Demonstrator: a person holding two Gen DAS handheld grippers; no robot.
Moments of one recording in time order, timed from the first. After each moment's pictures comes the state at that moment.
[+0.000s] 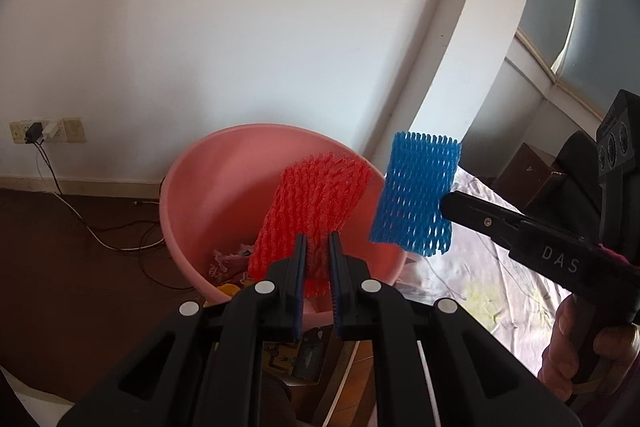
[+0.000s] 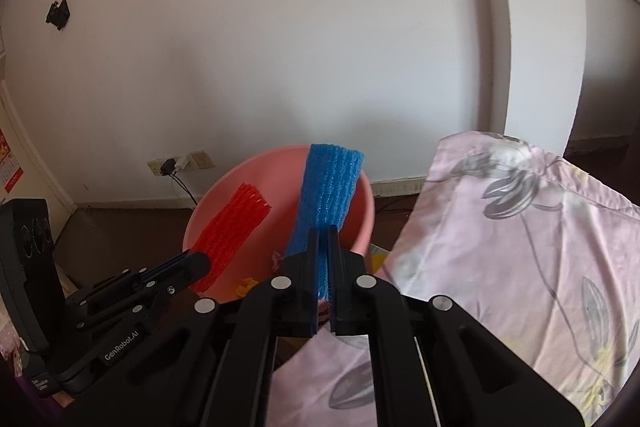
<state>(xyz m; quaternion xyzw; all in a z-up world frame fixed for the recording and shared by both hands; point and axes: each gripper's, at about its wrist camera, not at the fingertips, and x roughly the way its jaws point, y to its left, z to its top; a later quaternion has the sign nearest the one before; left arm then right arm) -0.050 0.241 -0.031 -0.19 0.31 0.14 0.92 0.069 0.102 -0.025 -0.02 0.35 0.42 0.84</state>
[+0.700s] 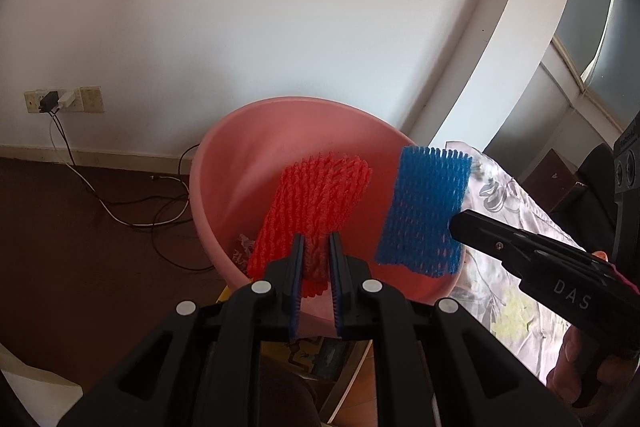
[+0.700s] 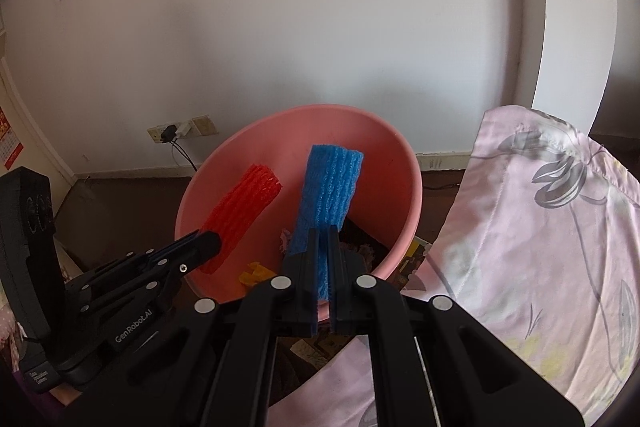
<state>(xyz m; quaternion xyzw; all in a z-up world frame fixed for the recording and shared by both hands) -0.038 0.267 -0.061 -0.22 0.34 0.18 0.90 0.068 0.140 -0.052 -0.05 0.39 0.43 0.81</state>
